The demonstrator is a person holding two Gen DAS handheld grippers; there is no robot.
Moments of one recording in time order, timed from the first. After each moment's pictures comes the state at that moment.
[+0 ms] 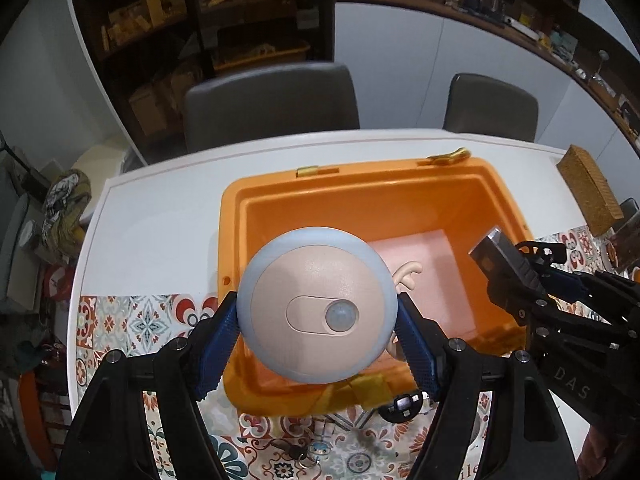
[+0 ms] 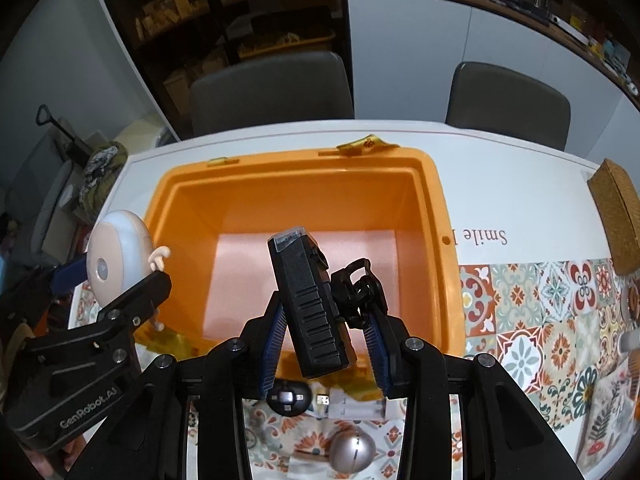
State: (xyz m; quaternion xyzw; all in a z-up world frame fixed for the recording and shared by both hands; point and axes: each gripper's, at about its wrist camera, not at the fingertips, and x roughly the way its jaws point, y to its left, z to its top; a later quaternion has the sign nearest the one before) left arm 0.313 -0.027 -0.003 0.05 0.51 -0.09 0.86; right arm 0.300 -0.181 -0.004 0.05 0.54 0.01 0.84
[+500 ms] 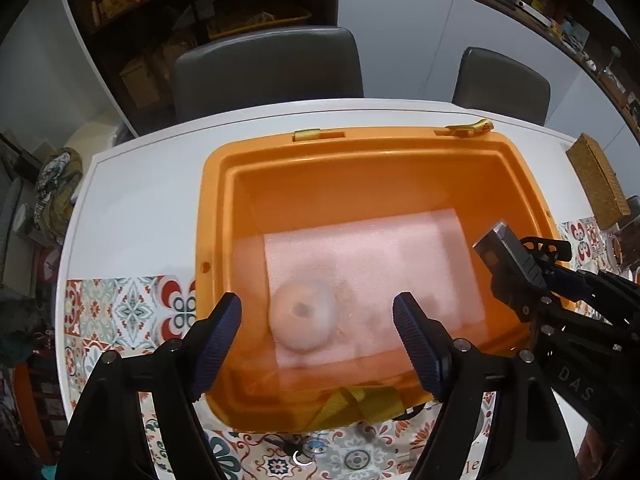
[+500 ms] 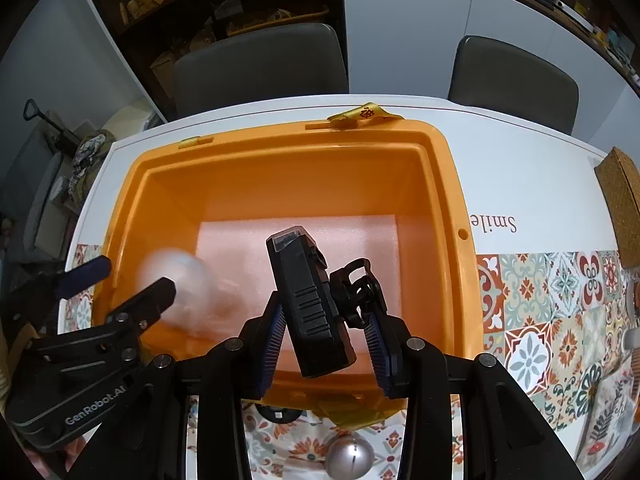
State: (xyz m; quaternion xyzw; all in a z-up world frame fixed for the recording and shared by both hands) left arm 0.326 -0.028 -0.028 0.05 0.55 -0.08 0.83; right arm 0.315 -0.186 -0.030 0.06 0.57 0.01 0.82
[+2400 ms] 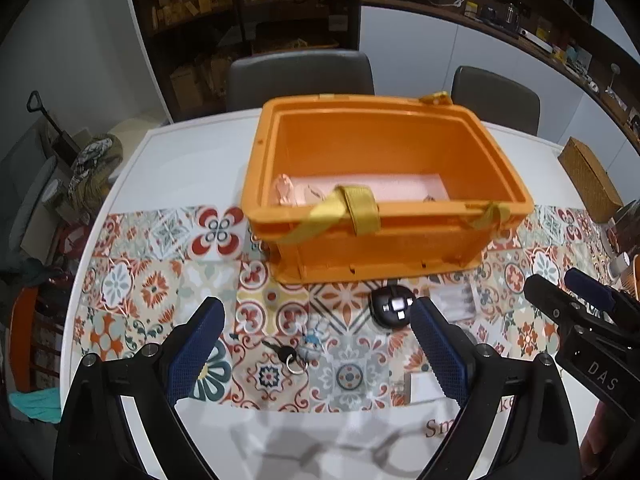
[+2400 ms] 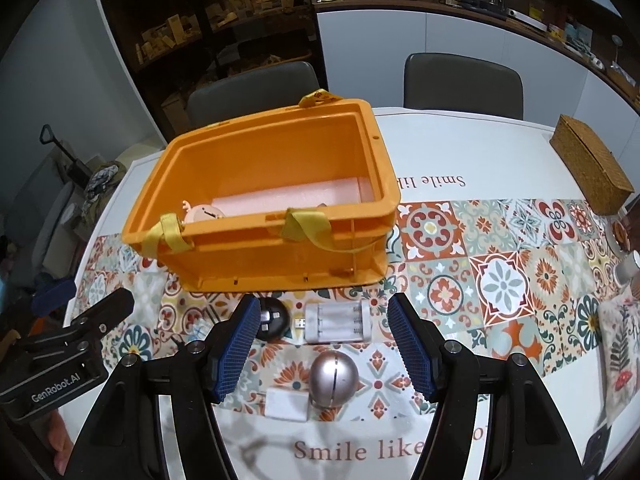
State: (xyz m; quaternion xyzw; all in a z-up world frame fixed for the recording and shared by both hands) left arm 0.167 -0.012 -0.018 0.03 0.49 -0.03 0.87; right arm 0.159 -0.205 -0.017 0.08 0.48 -0.01 0.88
